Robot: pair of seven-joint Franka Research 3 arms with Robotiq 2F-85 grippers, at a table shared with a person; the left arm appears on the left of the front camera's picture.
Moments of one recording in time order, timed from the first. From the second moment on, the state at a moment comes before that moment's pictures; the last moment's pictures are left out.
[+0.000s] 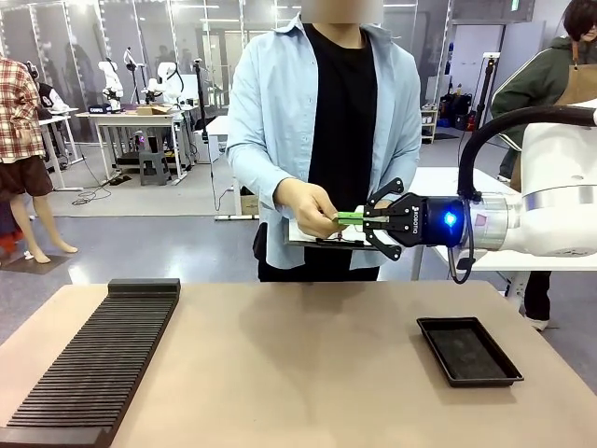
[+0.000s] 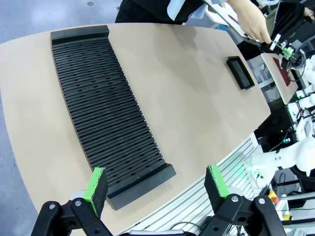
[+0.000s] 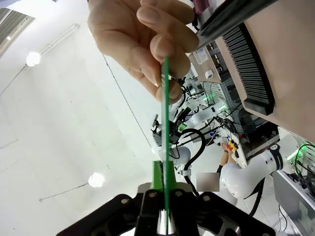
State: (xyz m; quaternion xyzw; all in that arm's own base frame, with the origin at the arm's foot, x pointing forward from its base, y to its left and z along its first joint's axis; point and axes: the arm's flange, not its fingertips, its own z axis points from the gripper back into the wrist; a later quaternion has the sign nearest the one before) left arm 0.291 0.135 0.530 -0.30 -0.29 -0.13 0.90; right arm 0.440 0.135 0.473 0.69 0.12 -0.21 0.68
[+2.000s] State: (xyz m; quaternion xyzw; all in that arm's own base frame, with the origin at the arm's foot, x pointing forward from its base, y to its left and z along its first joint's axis) left arm 0.291 0.135 0.530 -0.30 -0.29 -0.13 0.90; right arm 0.440 0.136 0.473 0.69 0.12 -0.21 0.68
